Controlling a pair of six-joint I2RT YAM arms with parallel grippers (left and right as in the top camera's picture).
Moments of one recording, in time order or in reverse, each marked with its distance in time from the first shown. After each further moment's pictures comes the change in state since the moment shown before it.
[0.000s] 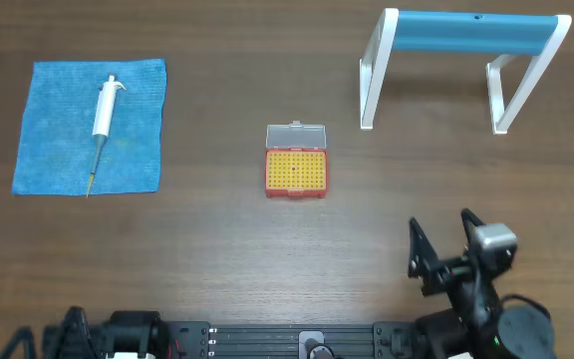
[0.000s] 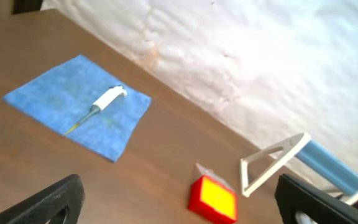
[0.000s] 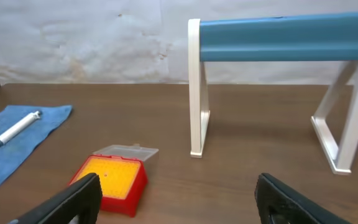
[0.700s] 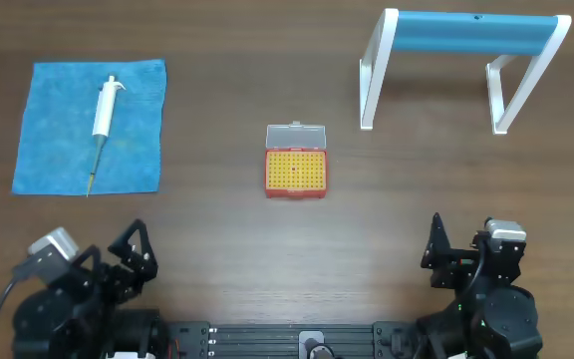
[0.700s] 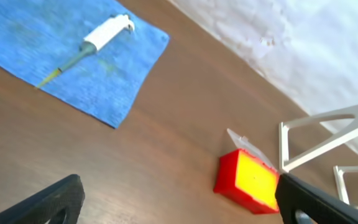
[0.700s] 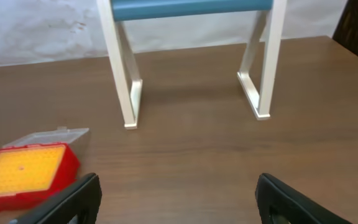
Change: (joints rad) left arm 0.000 0.001 -0.629 0.371 0.085 -0.022; right arm 0.000 0.003 -0.023 -0.142 0.286 0.051
